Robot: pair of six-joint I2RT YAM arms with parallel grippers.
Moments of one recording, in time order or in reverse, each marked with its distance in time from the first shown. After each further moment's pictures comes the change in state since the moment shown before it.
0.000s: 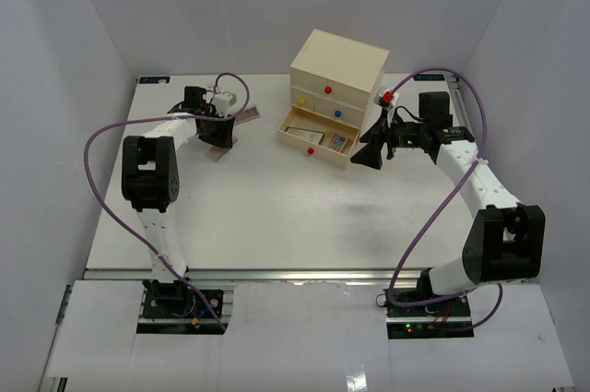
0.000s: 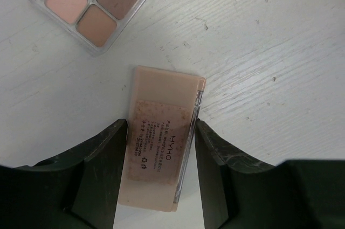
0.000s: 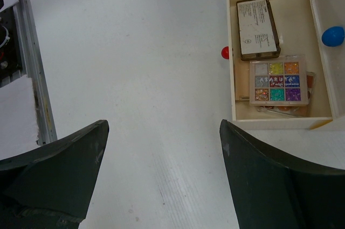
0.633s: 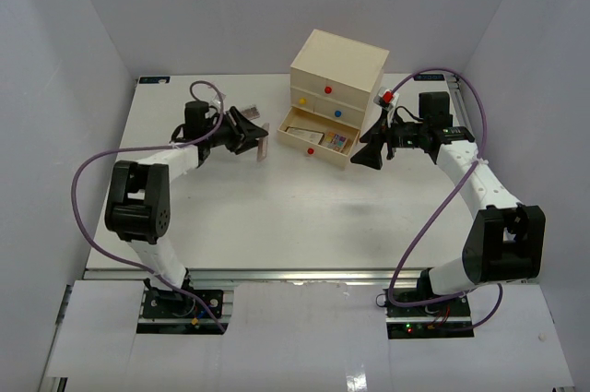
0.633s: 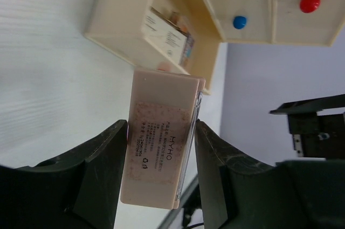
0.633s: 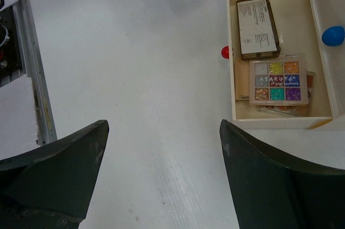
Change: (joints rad) left arm -0.086 -0.325 -0.460 0.596 0.394 -1.204; right arm 0.000 -0.001 0.000 -0.003 0.001 -0.003
